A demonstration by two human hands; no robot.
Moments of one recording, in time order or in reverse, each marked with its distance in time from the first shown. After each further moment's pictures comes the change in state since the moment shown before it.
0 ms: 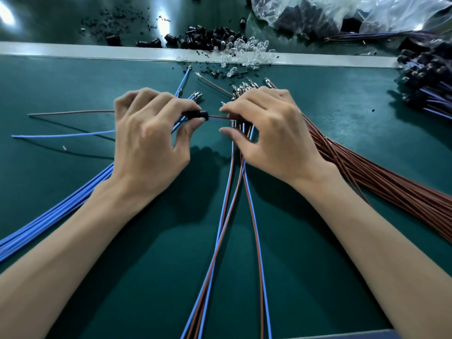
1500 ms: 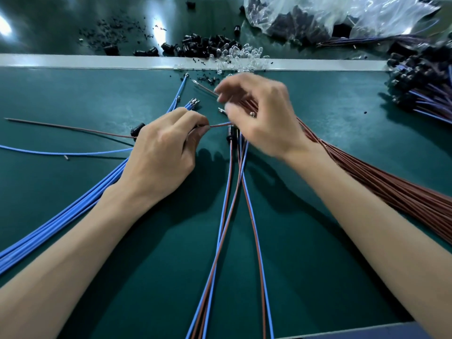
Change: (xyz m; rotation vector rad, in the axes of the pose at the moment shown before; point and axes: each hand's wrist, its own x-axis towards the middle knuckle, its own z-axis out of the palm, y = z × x) left_hand 0.002 -0.003 0.011 -0.268 -0.181 0.005; right_hand 0.031 0.005 0.000 0.402 -0.046 0.219
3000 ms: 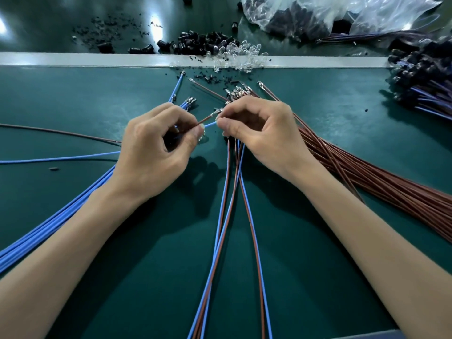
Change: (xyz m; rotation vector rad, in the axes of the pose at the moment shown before) left_hand 0.001 0.006 -0.011 -0.174 0.011 -0.141; right_hand -0.026 0.001 0.006 0.366 -0.006 0.209
